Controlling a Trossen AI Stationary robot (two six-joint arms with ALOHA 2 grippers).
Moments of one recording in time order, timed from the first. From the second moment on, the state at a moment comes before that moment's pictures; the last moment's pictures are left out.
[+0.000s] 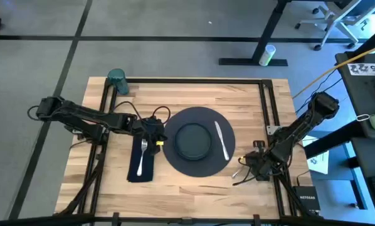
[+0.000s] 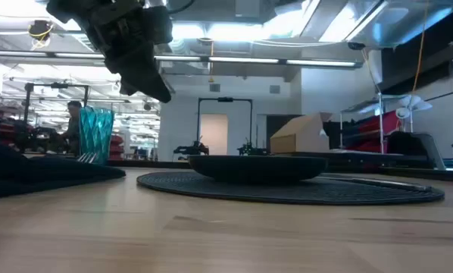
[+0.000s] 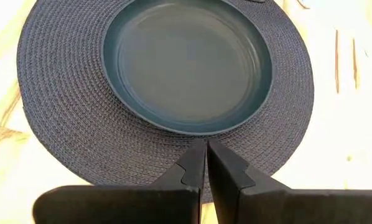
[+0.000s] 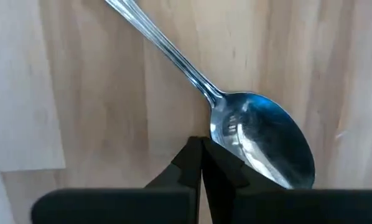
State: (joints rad) left arm -0.09 1.28 0.75 -0.25 -0.11 -0.31; right arm 0.82 1.27 0.51 -0.82 0.12 0.83
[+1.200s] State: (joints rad) left arm 0.03 1.28 0.75 -0.17 -0.12 -0.43; right arm 0.69 1.22 0.67 -0.82 0.18 1.50
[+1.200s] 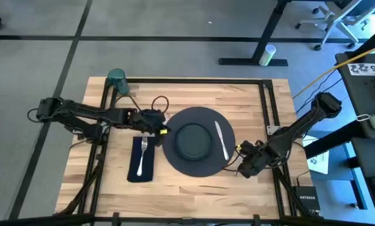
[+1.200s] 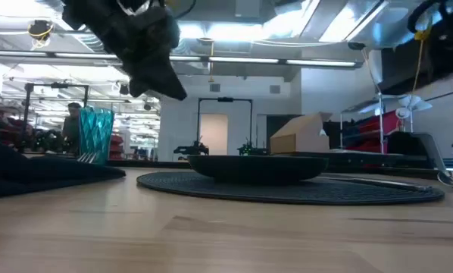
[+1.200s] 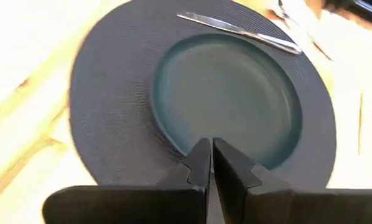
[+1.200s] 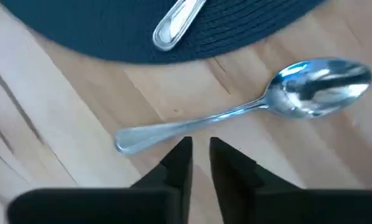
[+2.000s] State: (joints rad) left arm 0.04 1.28 0.75 -0.32 -0.11 -0.36; right arm 0.53 1.41 0.69 -0.68 0.14 1.77
